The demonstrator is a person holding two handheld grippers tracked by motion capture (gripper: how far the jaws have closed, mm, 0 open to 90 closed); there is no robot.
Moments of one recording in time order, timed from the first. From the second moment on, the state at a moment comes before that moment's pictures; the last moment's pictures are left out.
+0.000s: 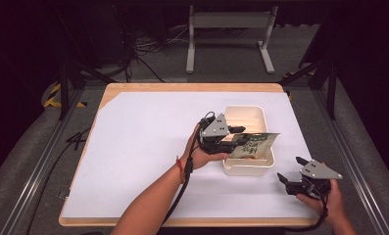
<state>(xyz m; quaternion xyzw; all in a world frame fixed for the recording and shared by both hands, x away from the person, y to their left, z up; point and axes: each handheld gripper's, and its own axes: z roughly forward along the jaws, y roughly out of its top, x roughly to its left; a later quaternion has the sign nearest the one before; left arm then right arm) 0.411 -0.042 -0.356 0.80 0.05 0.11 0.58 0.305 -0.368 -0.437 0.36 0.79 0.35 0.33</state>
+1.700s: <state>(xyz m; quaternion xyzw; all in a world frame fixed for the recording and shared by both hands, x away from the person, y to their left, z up) 0.394 0.011 -0.380 0.86 0.11 0.20 0.46 0.305 -0.366 -0.437 0.36 0.80 0.35 0.33</state>
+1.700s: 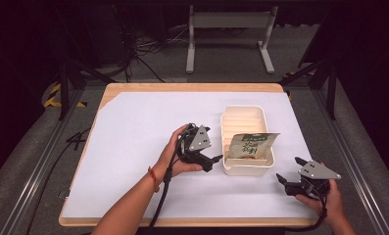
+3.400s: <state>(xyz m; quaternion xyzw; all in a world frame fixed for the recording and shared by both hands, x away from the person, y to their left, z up) 0.346 0.137 -0.417 0.86 0.19 0.25 0.40 0.303 -0.363 -0.437 0.36 0.80 0.35 0.33</state>
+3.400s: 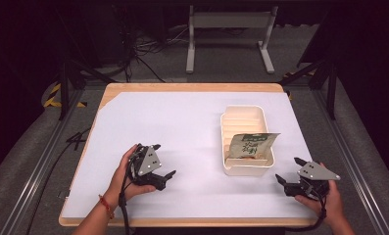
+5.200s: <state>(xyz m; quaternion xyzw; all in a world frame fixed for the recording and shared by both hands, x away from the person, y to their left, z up) 0.313 0.281 -0.444 0.81 0.33 0.23 0.43 0.304 -0.363 -0.436 0.36 0.80 0.35 0.34</state>
